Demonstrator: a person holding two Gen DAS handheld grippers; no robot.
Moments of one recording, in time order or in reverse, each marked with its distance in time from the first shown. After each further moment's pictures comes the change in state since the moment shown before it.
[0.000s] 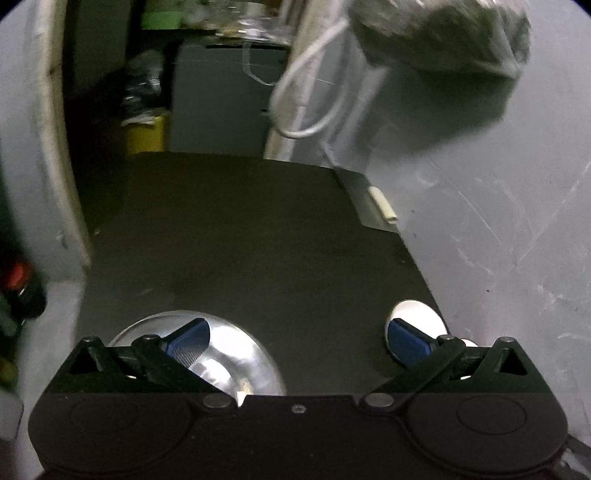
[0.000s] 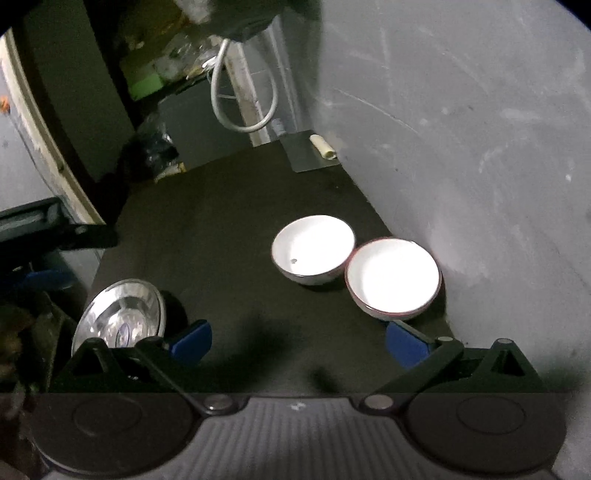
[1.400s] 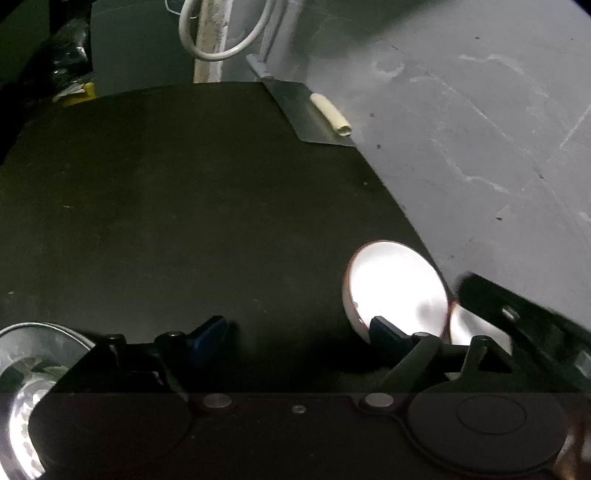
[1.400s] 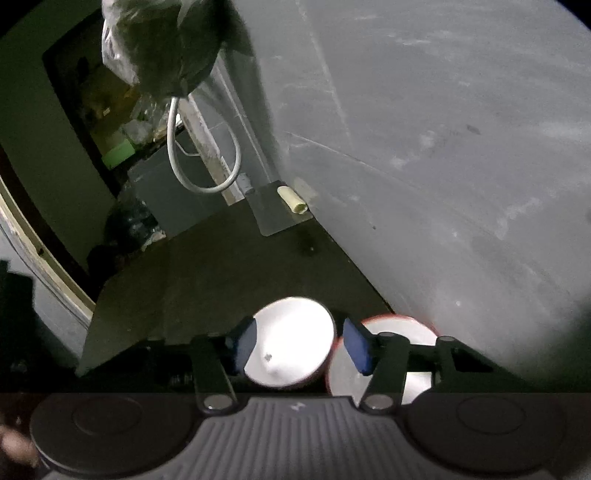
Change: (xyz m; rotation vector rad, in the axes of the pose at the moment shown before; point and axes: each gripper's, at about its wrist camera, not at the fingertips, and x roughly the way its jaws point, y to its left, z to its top) left arm 0.113 -0.053 -0.010 0.123 0.209 -0.090; right arm 0.066 -0.025 0.057 0.115 -0.118 -0.044
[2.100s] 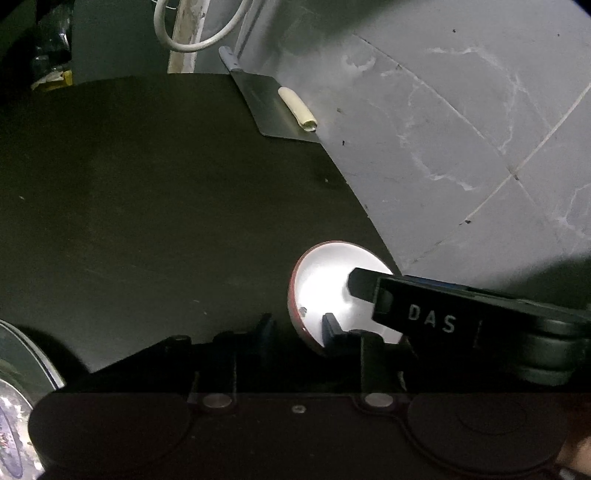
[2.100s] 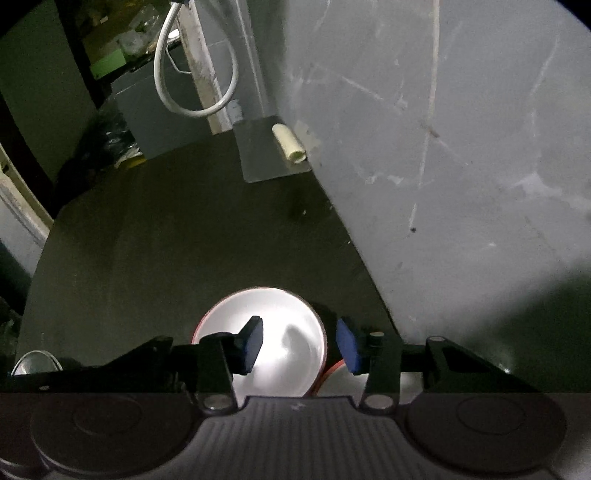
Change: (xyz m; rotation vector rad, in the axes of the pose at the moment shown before) left arm 0.020 -0.018 0.002 -0.039 0.008 -0.098; right arm 0.055 0.014 0.019 -0.155 0.221 -0.075
